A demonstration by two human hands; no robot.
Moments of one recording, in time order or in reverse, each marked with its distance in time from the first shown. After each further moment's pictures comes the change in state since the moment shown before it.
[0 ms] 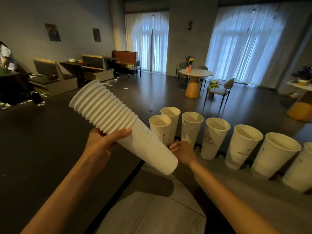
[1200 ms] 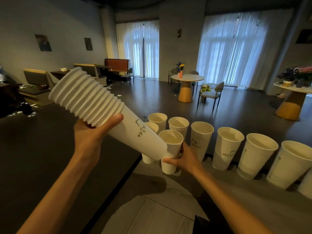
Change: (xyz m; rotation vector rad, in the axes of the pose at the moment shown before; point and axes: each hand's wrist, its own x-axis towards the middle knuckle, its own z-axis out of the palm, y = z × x) left_hand 0.013 0.022 0.042 0.046 0.129 0.312; right_hand -0.022 0.030 -0.049 0.024 0.069 -0.151
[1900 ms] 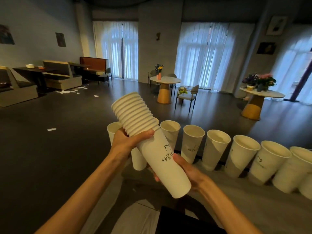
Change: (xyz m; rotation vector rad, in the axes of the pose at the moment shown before) left_hand -0.048 -0.044 0.120 -0.080 -0.292 -0.387; right_hand -0.099 0.001 -0.080 0.918 -0.581 0.116
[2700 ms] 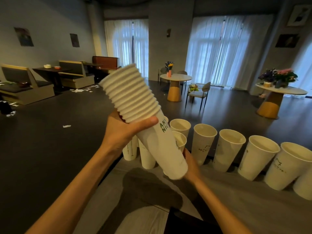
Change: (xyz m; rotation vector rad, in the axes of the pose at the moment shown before) left_hand -0.005 0.048 -0.012 0.148 0.025 0.307; right_hand 0.046 0.026 -0.026 -0.785 0.803 0.005
